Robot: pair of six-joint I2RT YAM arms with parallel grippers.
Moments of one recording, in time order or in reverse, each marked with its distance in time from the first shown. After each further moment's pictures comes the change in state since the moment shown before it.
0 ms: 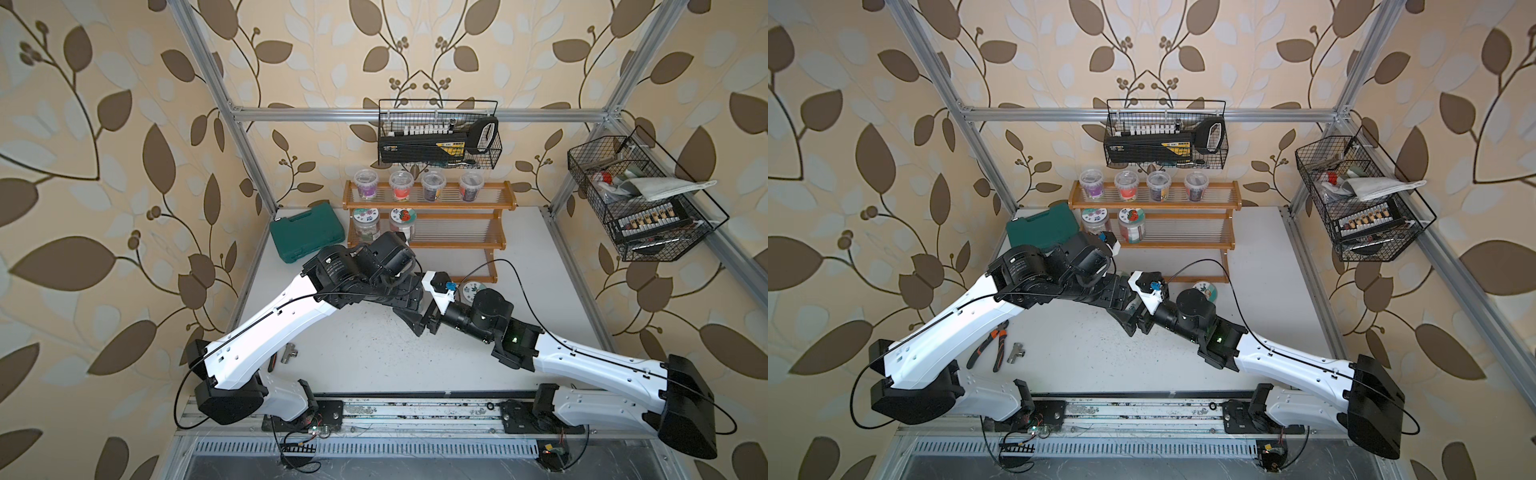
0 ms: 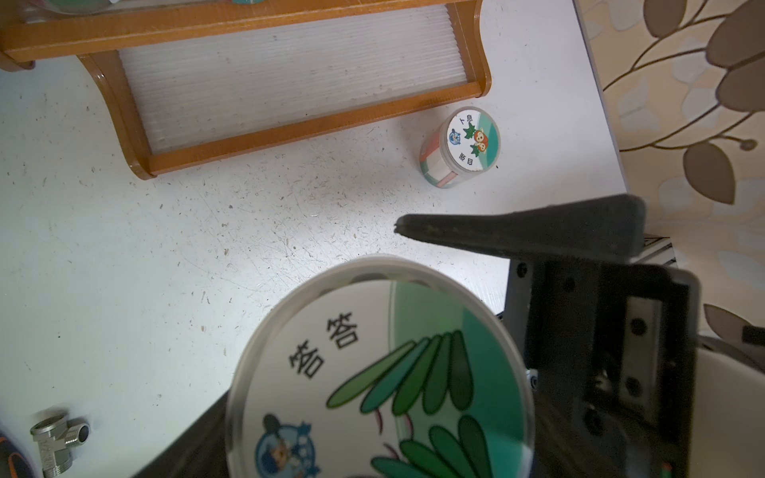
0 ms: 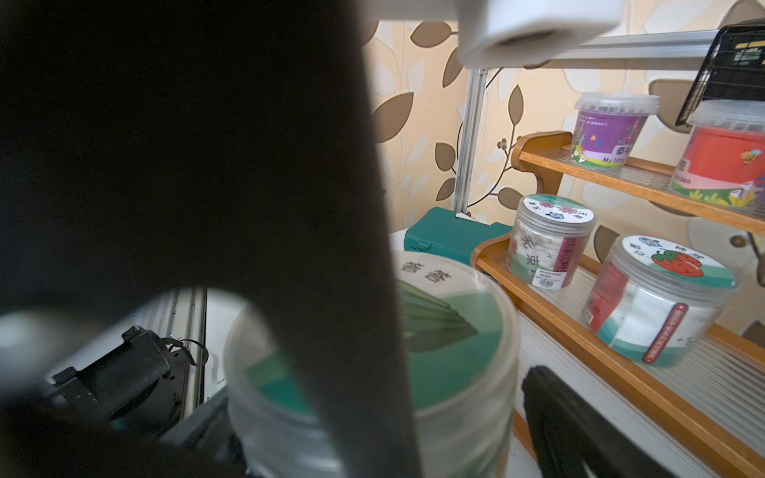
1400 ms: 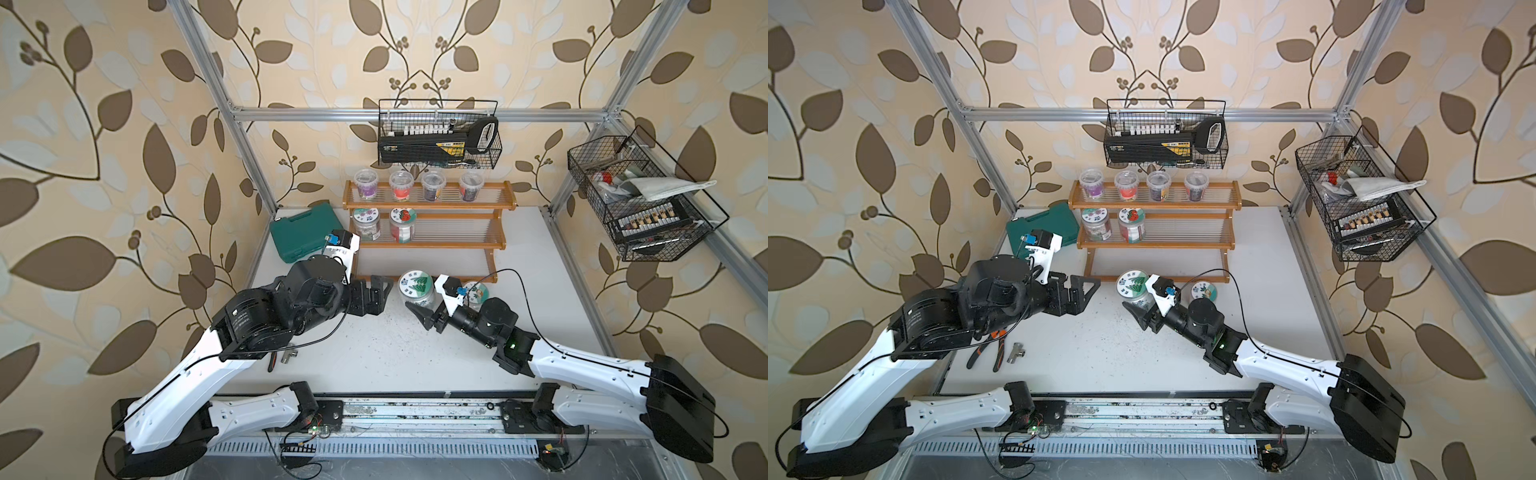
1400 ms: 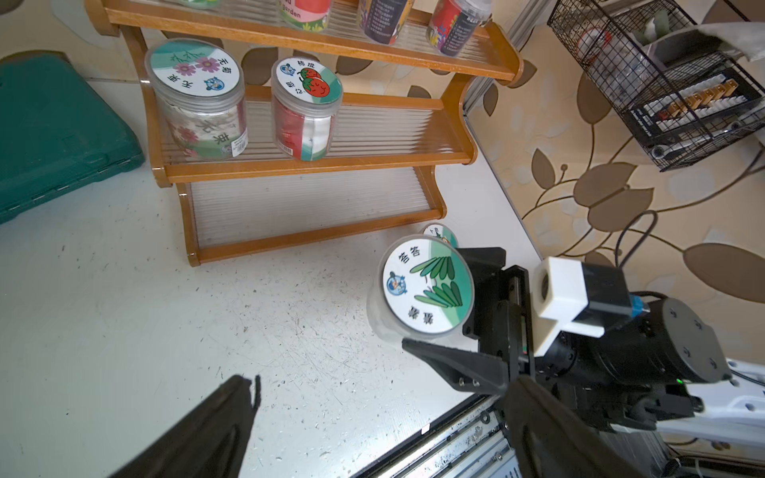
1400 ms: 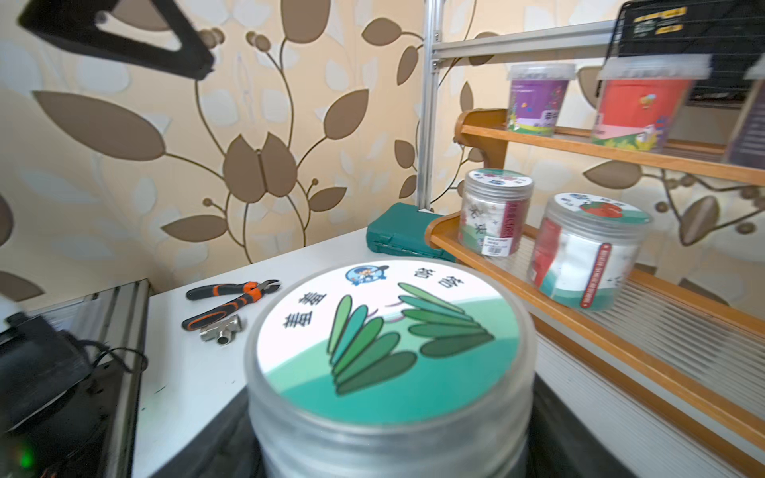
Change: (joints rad) left arm 0.007 -0.427 -0.270 0.245 -0.165 0.034; right arm -0.097 0.021 -0.204 0.294 0.052 0.008
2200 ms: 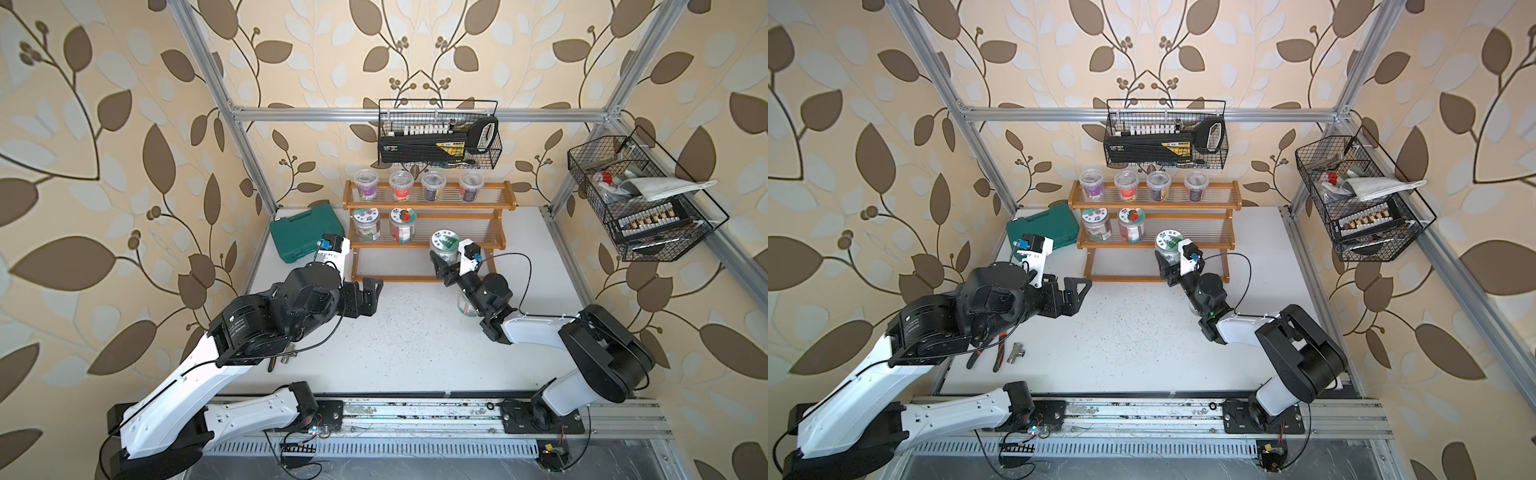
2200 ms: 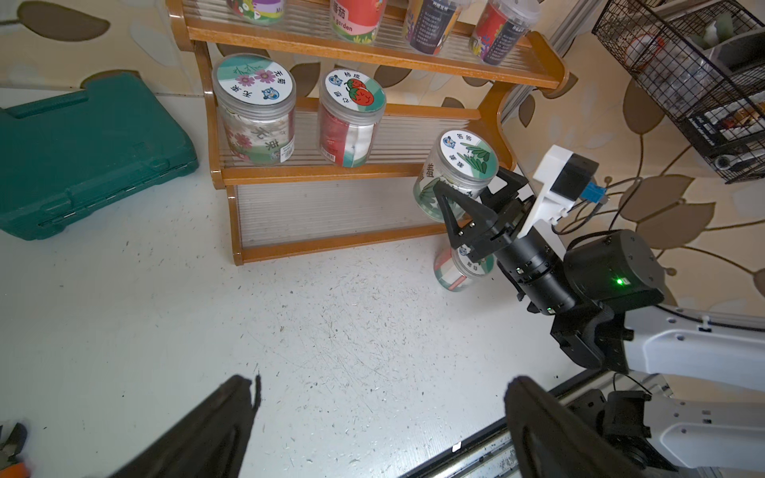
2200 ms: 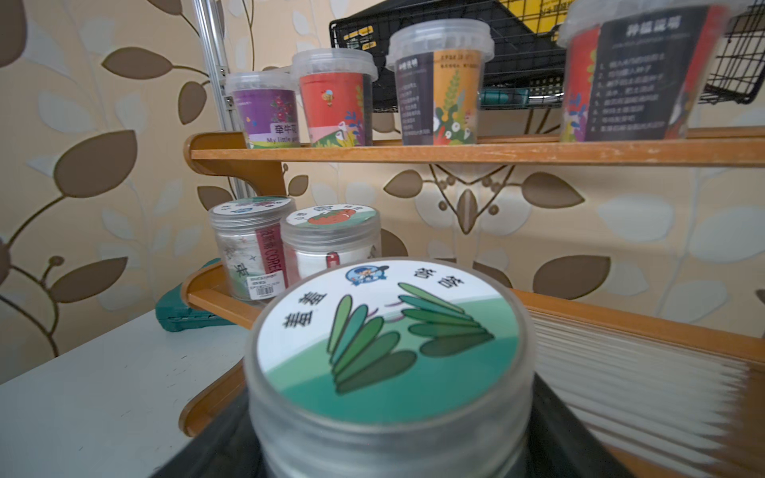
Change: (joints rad) left arm 0.000 -0.039 -0.043 -0.016 -0.099 0.003; right arm -0.341 0.431 0.064 0.473 0.101 0.049
